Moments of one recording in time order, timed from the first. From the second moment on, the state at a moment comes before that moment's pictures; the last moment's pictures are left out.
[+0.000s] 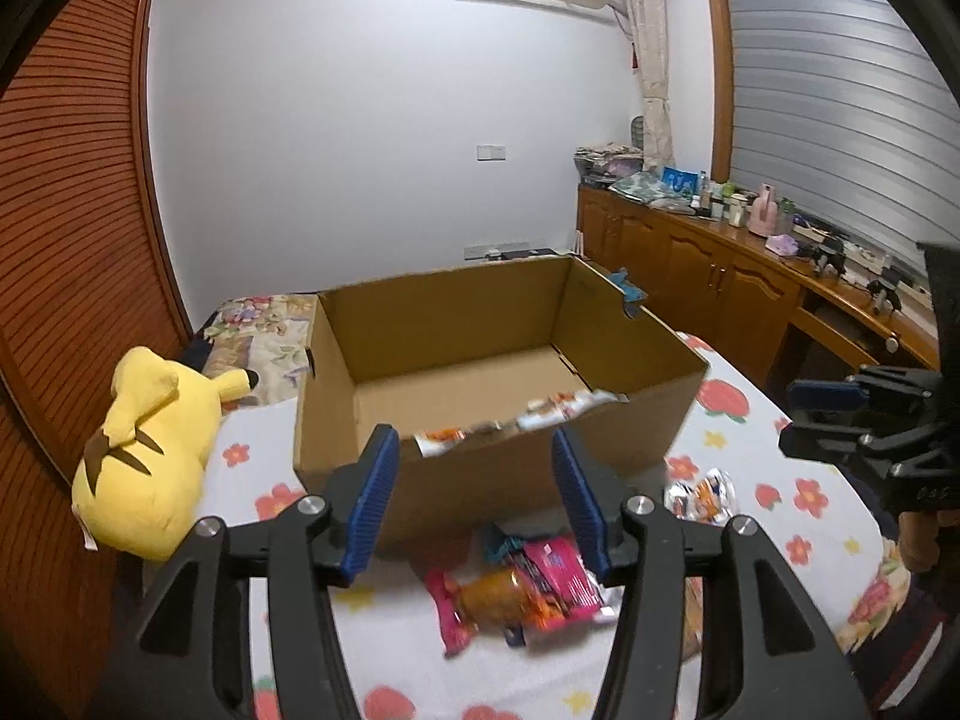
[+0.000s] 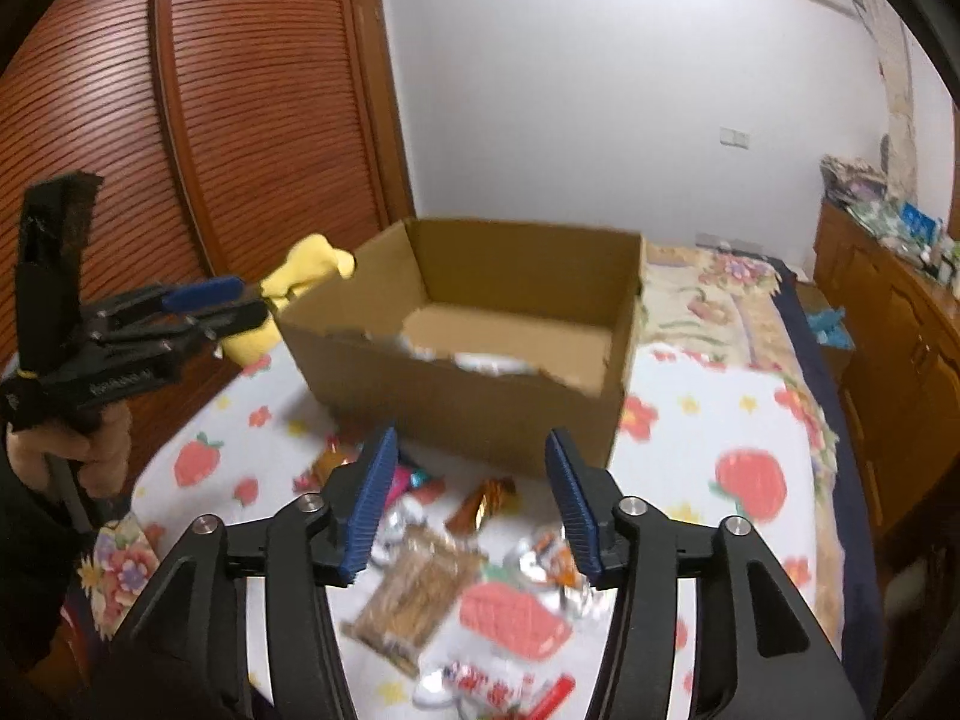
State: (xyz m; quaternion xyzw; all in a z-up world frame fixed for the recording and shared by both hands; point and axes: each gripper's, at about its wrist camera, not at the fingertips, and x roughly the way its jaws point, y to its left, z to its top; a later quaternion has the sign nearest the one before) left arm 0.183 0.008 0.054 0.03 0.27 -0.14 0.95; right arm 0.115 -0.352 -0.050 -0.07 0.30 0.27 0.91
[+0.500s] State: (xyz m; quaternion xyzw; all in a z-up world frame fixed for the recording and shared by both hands) left arm 0.145 -0.004 -0.021 0.03 0.31 -0.15 0.94; right arm 0.076 -0.373 -0.146 -0.11 0.38 0.26 0.88
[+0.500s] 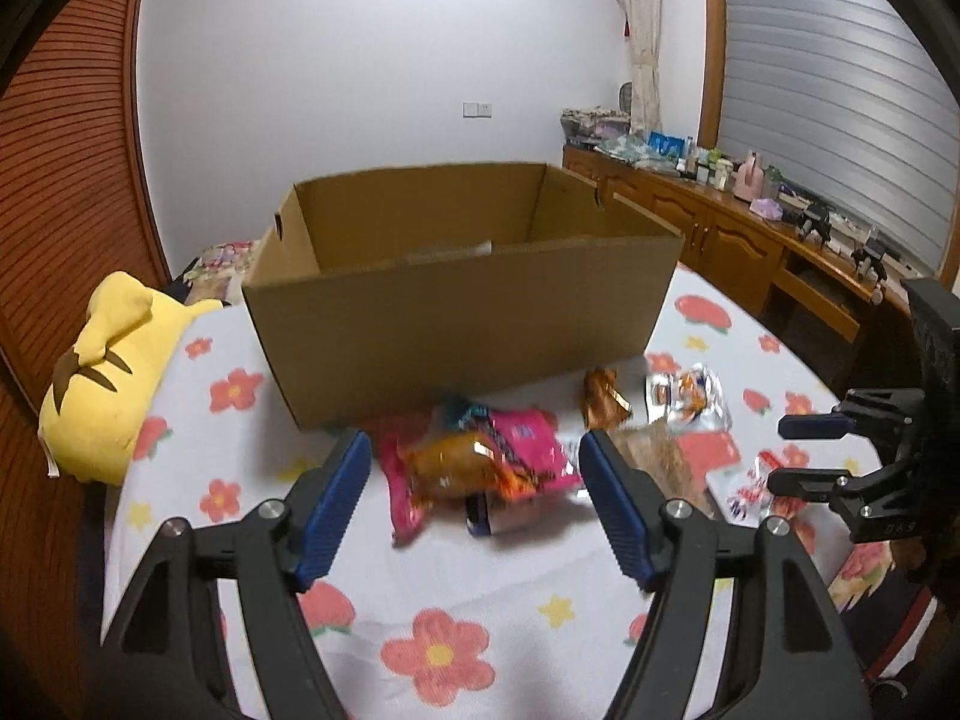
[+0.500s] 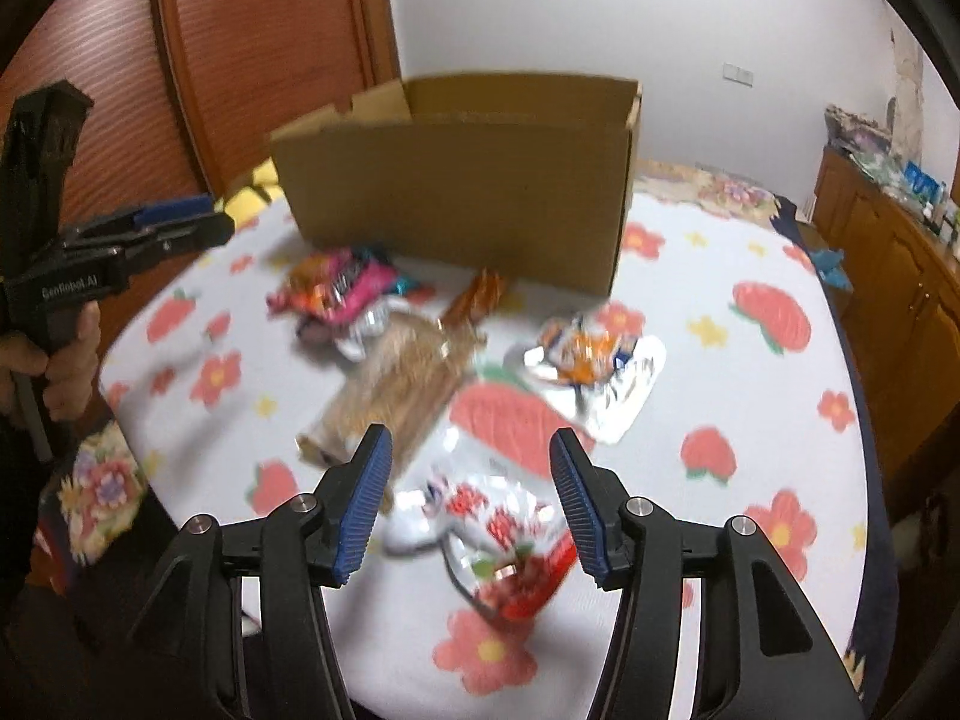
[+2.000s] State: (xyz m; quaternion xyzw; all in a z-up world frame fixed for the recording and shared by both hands) left arm 0.147 -0.104 -0.072 0.03 0.38 -0.24 0.90; right arm 0.079 -0.380 -0.197 -0.14 0.36 0.21 0.90
